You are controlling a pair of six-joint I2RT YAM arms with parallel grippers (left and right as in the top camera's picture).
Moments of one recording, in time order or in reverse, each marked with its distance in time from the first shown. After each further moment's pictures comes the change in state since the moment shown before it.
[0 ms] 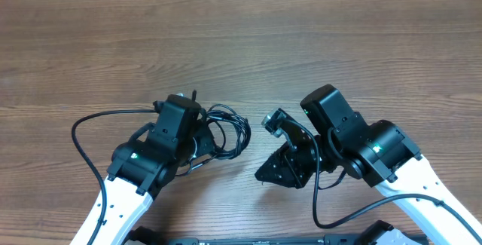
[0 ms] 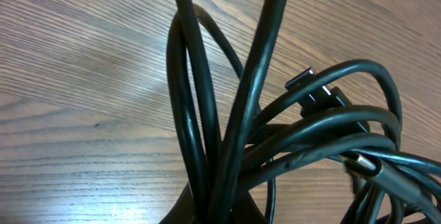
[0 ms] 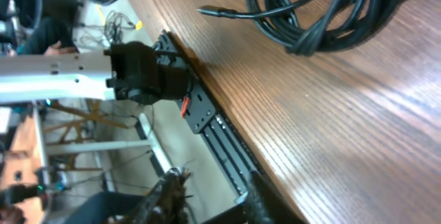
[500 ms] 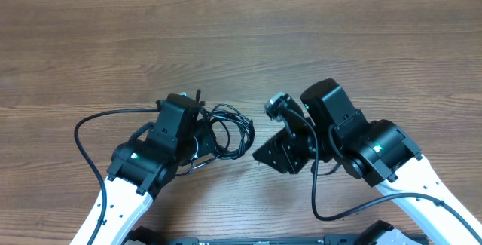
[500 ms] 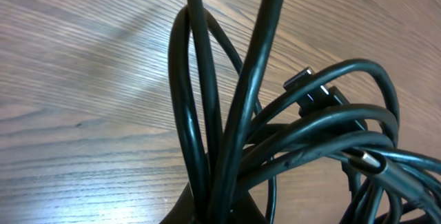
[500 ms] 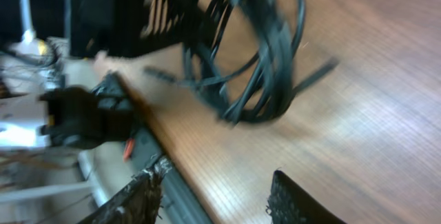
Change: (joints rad) left arm 0.000 0.000 0.000 0.025 0.068 0.034; right arm -0.005 0.000 0.000 0.150 0.225 0.006
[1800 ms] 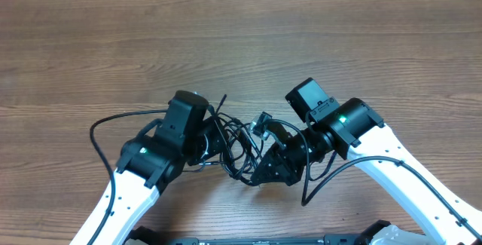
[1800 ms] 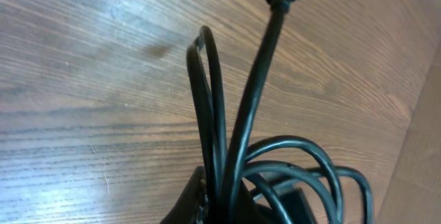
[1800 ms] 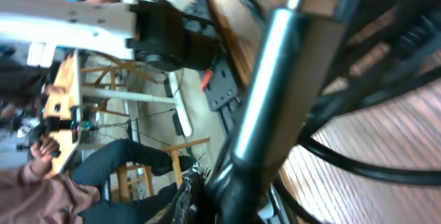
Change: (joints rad) left arm -0.017 0.063 0.000 0.074 0.129 -0.154; right arm -0.028 0.190 0.001 -0.237 -0.459 -0.407
